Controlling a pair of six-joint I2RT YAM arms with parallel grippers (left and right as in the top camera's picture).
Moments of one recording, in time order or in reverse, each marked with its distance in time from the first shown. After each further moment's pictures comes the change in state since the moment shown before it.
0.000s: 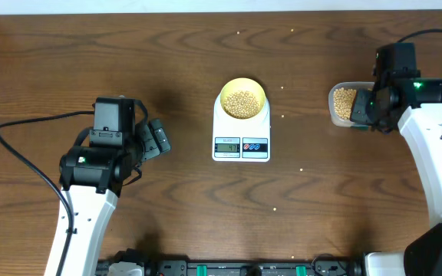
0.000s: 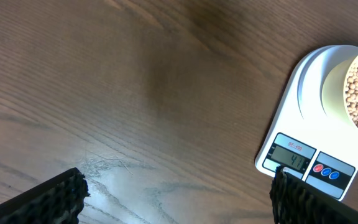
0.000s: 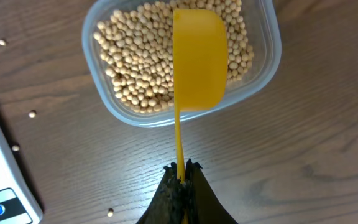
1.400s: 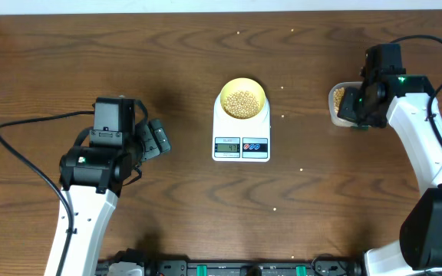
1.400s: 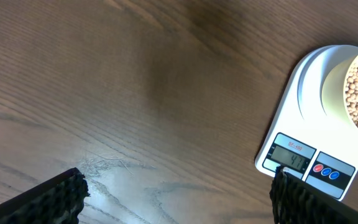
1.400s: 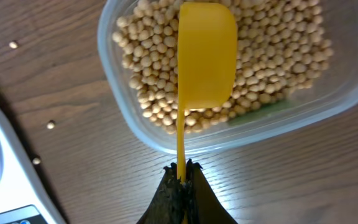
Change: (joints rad) left arm 0.000 0.000 0.000 0.000 0.000 0.000; right arm 0.000 0.120 -0.022 0.114 -0.140 0.052
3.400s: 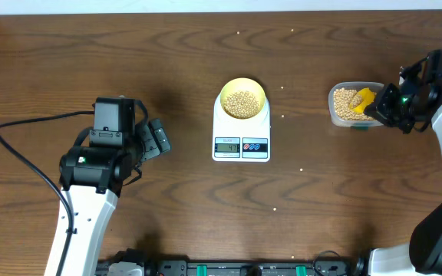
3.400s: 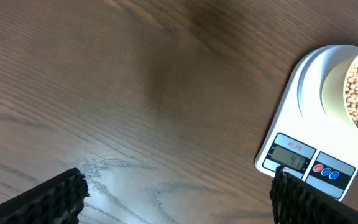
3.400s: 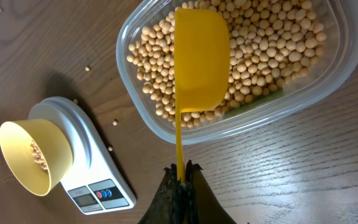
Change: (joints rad) left arm 0.000 0.000 0.000 0.000 0.000 0.000; right arm -0.271 -0.043 -0.001 -0.023 -0.378 -0.005
